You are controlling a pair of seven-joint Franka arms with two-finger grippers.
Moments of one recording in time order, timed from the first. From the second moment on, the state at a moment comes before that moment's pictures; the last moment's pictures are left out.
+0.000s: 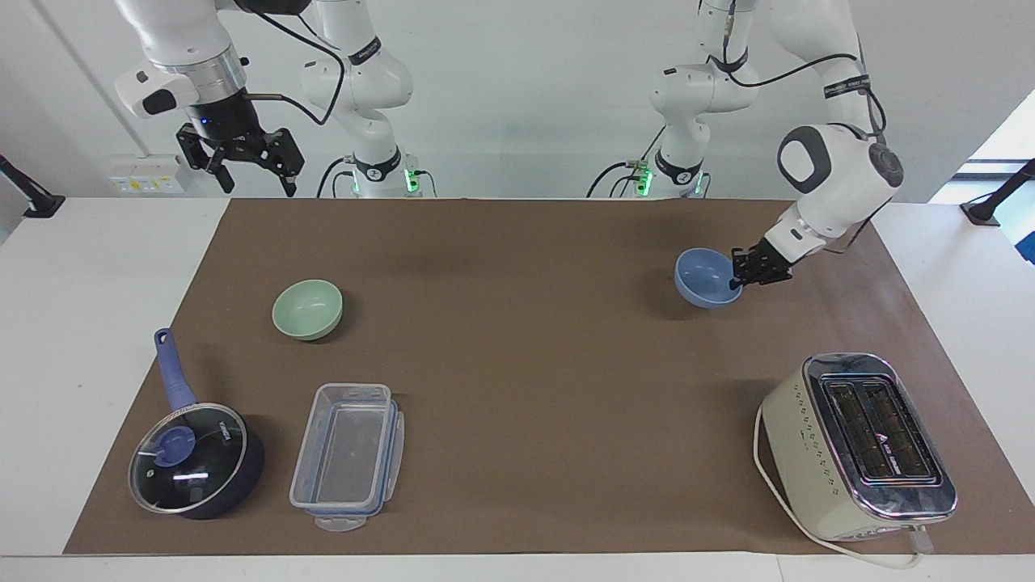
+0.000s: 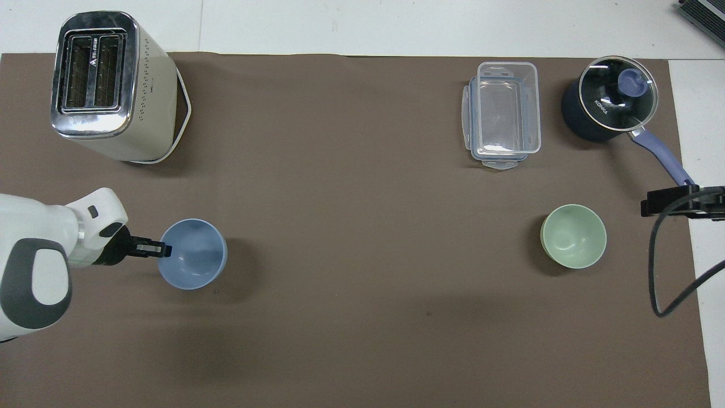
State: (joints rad) left arm -0.07 -0.08 0.02 -2.32 -0.32 2.17 0.31; right arm 0.00 -0.13 -0.02 -1.66 -0.02 1.56 0.06
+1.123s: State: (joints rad) left arm -0.62 0.11 0.01 -2.20 -0.32 2.46 -0.32; right arm 0.00 -0.13 -0.02 -1.66 -0.02 1.56 0.06
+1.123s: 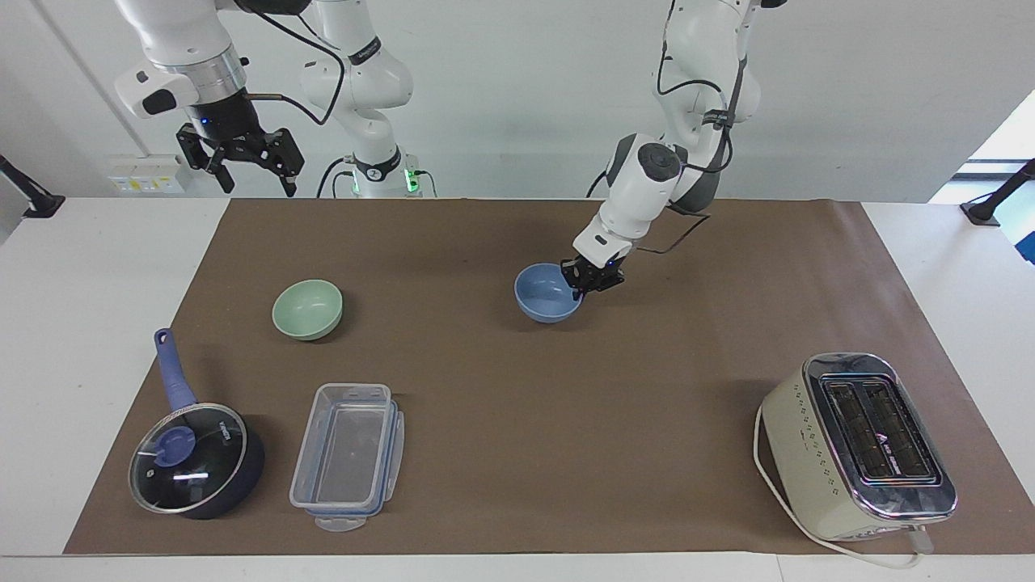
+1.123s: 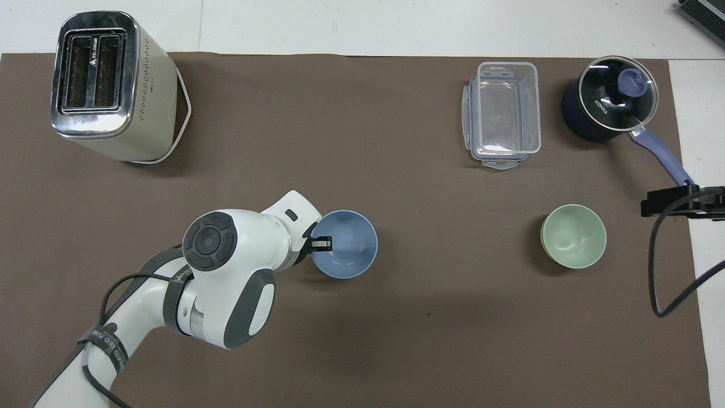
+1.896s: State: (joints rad) left arm -0.66 0.14 0.01 -2.20 -0.32 2.43 -0.39; right arm 0.00 -0.13 -0.02 -1.66 -0.02 1.56 0.06
